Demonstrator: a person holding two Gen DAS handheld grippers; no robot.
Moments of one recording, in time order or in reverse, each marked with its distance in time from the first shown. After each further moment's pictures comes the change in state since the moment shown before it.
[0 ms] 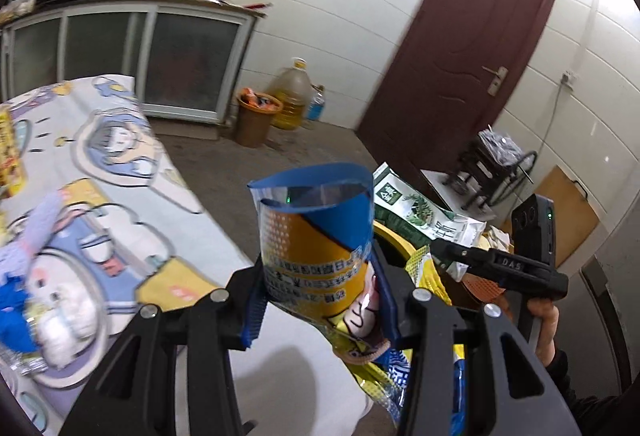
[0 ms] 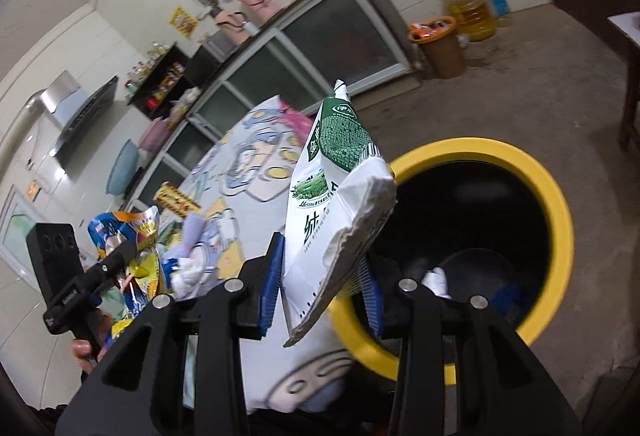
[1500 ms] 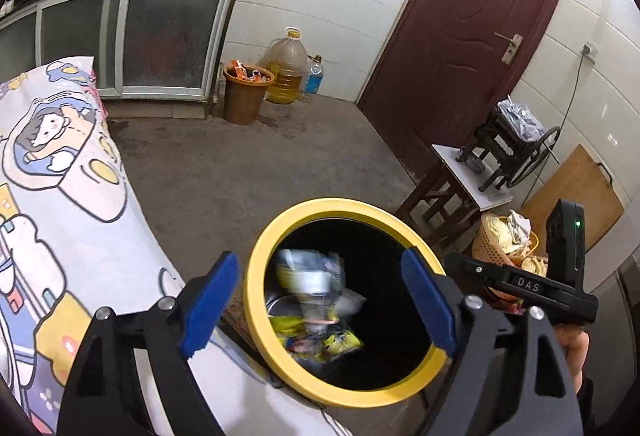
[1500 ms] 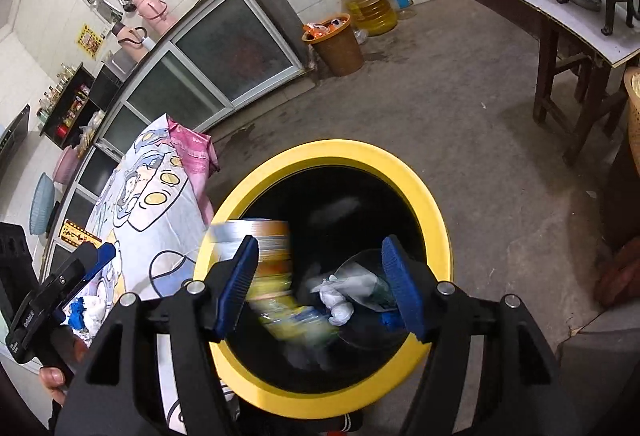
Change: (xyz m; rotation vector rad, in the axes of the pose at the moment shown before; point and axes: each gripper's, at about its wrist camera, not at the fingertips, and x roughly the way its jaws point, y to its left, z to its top) left arm 0.123 -0.031 0.010 0.009 0.080 0.027; right arm 0.022 -0.064 0.001 0.126 -0.007 -0.290
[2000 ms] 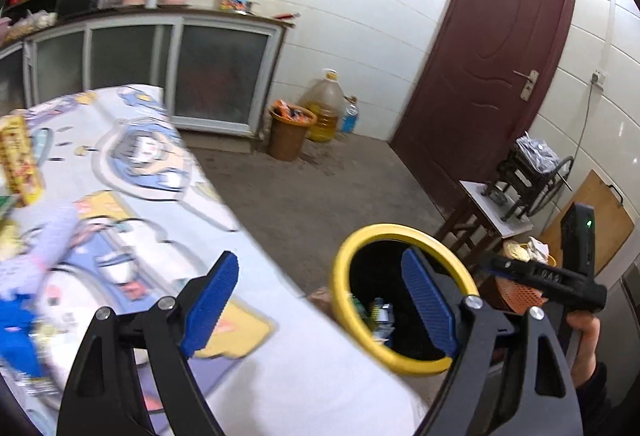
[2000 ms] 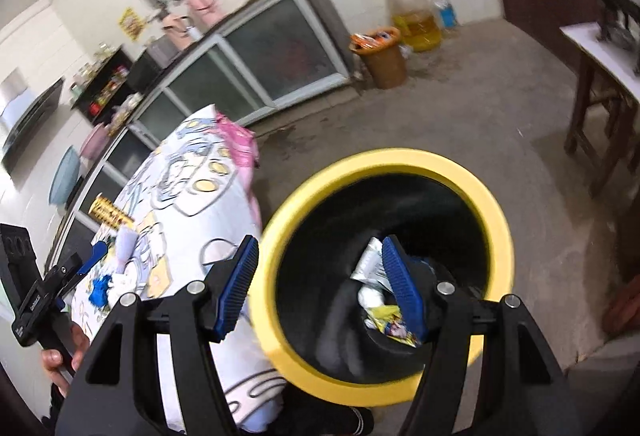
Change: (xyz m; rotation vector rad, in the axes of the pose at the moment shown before) left arm -0.115 0.065 -0.017 -0.019 -0.151 0.119; right arm -0.018 0.074 -0.010 -0.171 -0.048 0.115
